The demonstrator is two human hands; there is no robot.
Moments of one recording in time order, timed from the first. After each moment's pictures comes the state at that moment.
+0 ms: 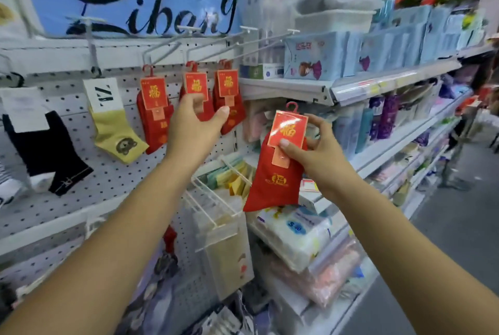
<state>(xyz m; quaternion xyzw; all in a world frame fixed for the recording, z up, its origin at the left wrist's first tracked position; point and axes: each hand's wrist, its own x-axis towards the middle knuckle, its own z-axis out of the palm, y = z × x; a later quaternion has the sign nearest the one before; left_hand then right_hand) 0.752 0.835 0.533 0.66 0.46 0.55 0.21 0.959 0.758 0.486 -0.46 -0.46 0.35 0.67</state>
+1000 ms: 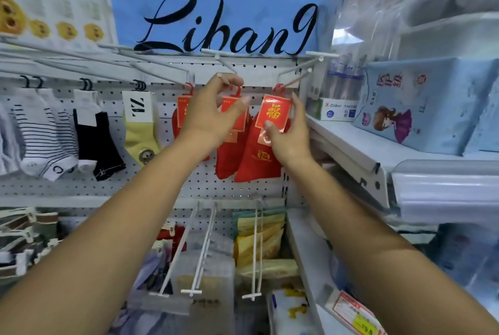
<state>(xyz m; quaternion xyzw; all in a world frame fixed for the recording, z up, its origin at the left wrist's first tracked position) 0.825 0.952 0.579 0.62 0.49 0.61 0.01 0.967 1.033 0.539 -0.35 -0.64 0.34 0.59</state>
